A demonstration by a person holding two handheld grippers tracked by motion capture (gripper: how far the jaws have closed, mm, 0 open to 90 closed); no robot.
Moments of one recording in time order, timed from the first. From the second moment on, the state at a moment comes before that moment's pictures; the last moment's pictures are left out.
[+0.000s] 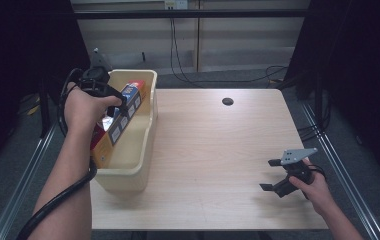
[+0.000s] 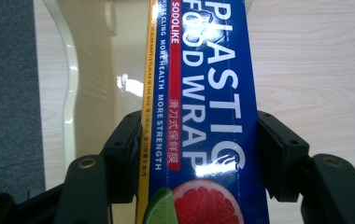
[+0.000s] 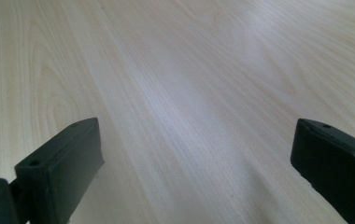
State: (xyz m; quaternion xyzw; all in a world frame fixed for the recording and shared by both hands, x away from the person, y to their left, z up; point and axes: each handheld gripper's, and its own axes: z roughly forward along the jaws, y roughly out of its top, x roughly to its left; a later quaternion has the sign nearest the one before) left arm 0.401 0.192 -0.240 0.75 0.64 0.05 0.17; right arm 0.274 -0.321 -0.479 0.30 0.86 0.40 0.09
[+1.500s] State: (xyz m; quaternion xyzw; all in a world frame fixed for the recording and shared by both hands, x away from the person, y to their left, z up) left arm 0.409 0.188 -0.283 0.74 0.66 0.03 0.14; right arm 0.274 -0.320 -0.479 0.29 0.86 0.40 0.08
